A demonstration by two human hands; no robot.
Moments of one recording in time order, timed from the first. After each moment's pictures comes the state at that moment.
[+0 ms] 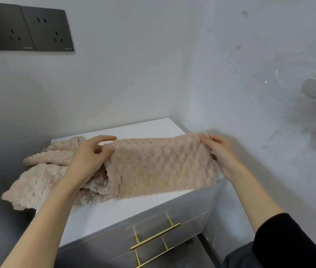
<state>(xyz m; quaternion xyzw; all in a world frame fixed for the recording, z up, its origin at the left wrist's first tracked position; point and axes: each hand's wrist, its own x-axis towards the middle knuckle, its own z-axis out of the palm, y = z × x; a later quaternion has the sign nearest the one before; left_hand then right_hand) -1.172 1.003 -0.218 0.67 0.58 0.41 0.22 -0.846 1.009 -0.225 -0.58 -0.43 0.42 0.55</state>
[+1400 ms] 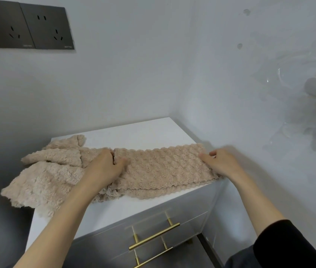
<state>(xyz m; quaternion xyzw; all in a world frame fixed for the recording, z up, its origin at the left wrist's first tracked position) -1.145 1.009 -0.246 0.68 0.66 0.24 0.19 -0.833 1.005 -0.241 -0.77 -0.56 0.20 0.23</state>
